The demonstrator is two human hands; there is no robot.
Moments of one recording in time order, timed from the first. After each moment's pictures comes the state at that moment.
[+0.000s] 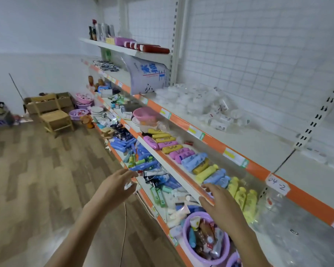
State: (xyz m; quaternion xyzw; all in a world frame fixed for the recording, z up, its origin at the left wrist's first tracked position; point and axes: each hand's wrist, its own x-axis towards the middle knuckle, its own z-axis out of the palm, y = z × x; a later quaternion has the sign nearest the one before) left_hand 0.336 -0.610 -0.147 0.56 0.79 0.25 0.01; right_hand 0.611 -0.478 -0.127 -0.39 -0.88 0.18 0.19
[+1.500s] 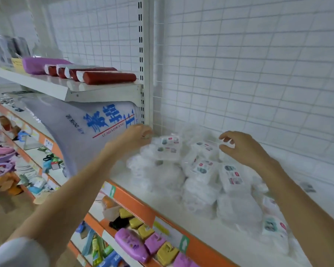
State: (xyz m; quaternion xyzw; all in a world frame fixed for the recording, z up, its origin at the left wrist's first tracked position) left_hand -0.018 0.001 -0.001 0.71 0.67 0.20 0.00; right_hand 0.298 0.043 0.008 -0.51 -0.83 0.05 0.24
